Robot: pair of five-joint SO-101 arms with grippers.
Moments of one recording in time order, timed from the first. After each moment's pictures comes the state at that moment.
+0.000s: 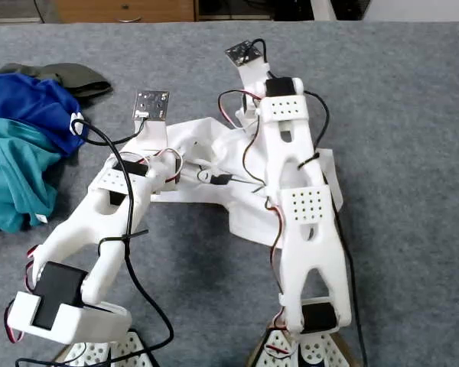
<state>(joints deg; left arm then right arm) 9.8 -5.1 40.3 28.4 -1.0 -10.5 69.9 -69.7 80.4 13.4</state>
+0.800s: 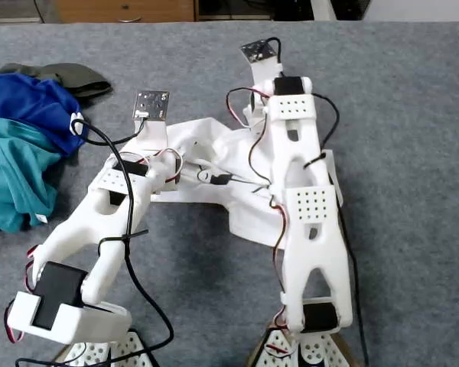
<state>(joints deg) 9.8 -5.1 40.3 28.4 -1.0 -8.6 69.7 -71.7 82.7 7.3</state>
